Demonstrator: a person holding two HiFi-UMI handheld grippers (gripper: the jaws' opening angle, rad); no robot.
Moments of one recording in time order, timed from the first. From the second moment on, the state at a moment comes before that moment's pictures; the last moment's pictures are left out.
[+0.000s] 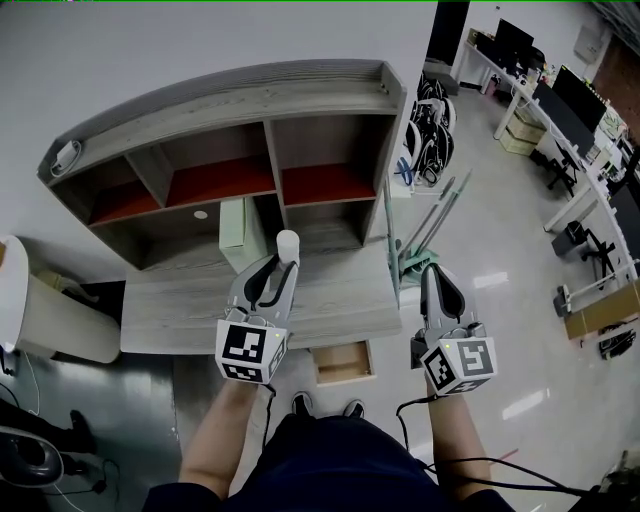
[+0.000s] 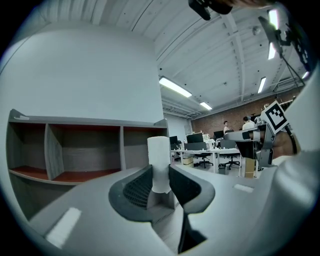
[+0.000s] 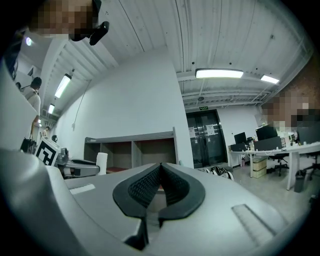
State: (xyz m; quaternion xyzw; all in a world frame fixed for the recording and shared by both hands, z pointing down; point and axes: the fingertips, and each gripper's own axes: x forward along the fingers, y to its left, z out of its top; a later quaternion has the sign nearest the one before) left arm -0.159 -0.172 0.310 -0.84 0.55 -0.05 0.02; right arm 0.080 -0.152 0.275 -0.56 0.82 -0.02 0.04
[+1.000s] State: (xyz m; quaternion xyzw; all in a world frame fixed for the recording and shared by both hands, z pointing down) left arm -0.169 -0.176 0.323 -0.84 0.54 -0.06 0.01; right arm 0.066 -0.154 0.281 -0.56 0.83 -0.02 0.02
